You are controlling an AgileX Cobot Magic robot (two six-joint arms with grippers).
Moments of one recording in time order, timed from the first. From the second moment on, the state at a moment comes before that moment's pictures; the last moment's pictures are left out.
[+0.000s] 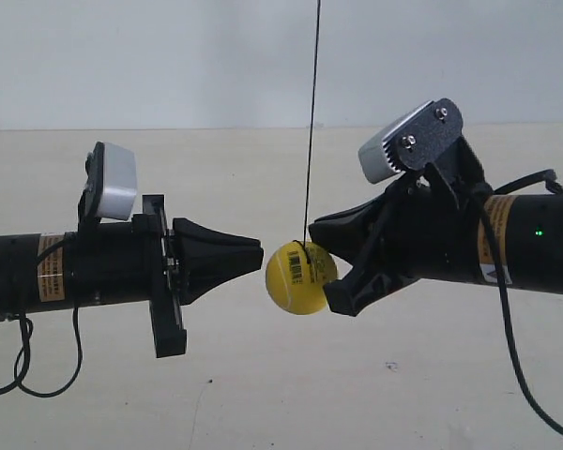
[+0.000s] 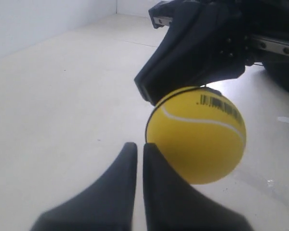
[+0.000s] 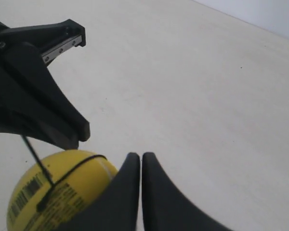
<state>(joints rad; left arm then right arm) -0.30 1.80 -0.58 1.08 -1.14 -0.45 0.52 1.42 -0.57 -0.98 -0.48 0.80</state>
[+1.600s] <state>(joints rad) -0.40 1.85 -0.64 1.06 -1.11 -0.44 0.52 1.33 -0.52 -1.01 -0.42 0.84</state>
